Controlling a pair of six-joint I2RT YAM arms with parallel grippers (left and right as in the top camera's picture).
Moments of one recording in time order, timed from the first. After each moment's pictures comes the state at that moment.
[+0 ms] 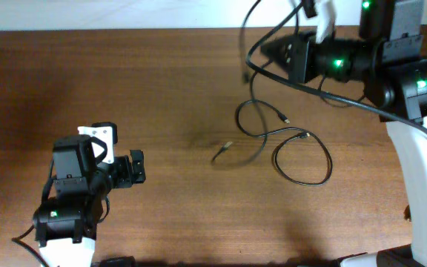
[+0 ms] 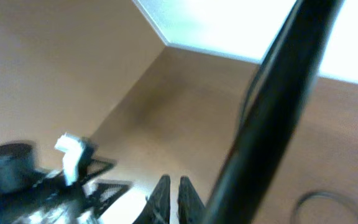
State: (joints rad) left arm 0.10 0.89 0.88 -0.85 0.12 -0.03; right arm 0.21 1.59 2.00 -0.94 -0.71 0.18
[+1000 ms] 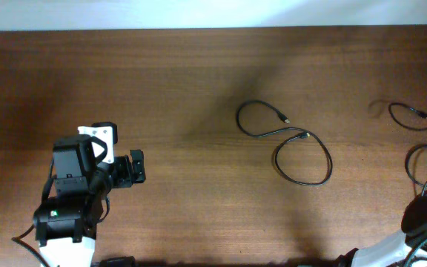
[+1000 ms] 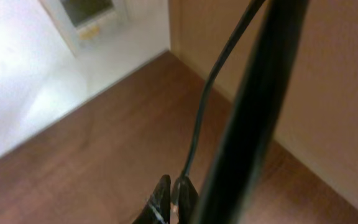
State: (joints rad) left arm 0.10 0.89 0.88 -0.85 0.12 -0.03; right arm -0.53 1.84 1.99 -0.79 0.18 0.13
